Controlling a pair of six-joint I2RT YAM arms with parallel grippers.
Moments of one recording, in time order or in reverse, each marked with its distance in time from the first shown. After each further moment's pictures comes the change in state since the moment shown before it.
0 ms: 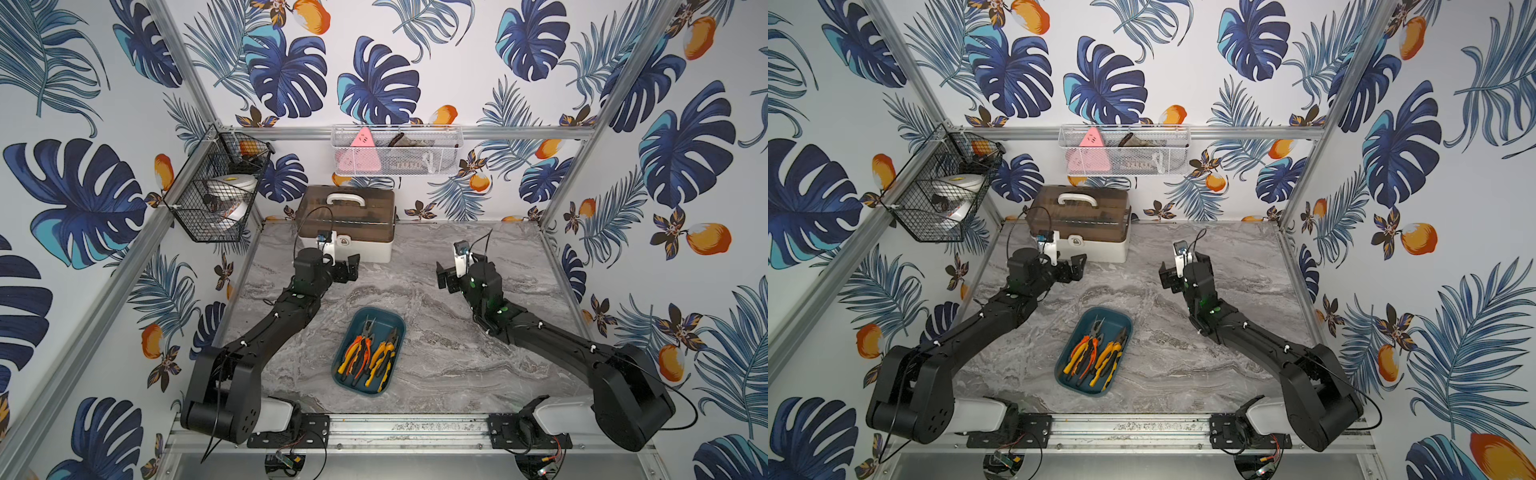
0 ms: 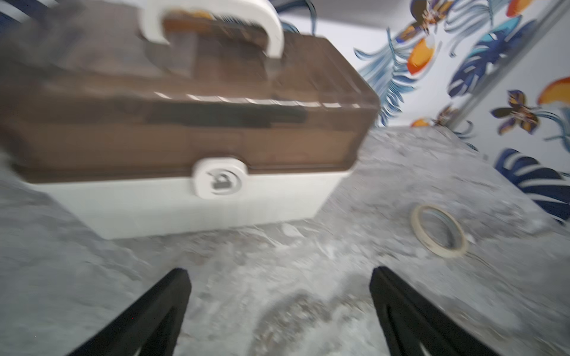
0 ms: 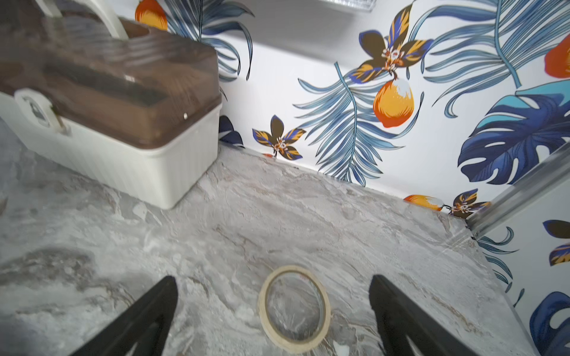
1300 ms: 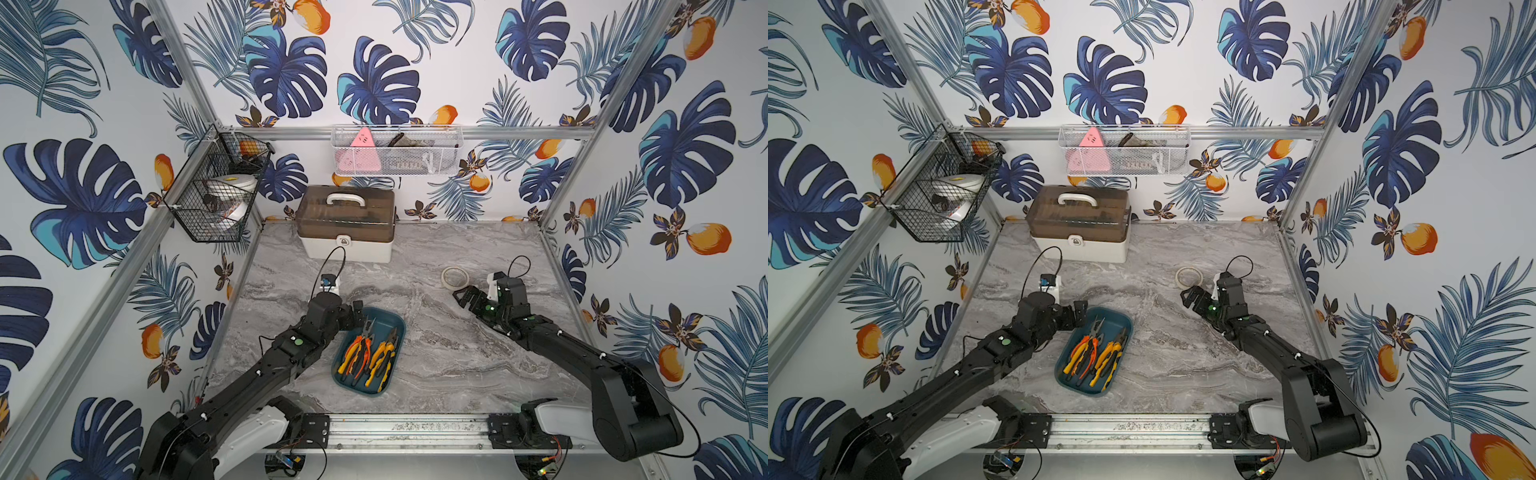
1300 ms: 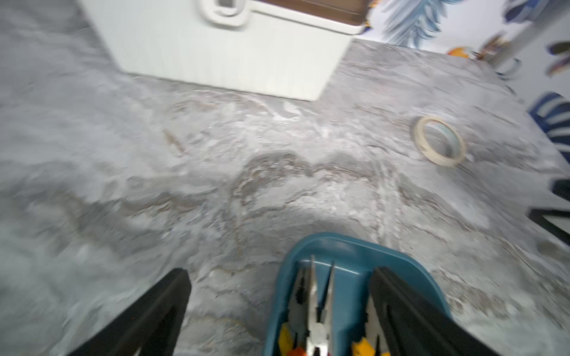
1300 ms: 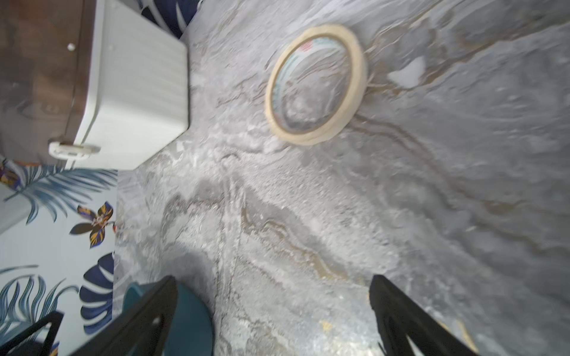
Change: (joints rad) left arm -0.256 -0.442 -0.296 -0.371 -0.474 -0.299; right arm -0.262 -0.113 -0.296 -0.189 -0.640 0.816
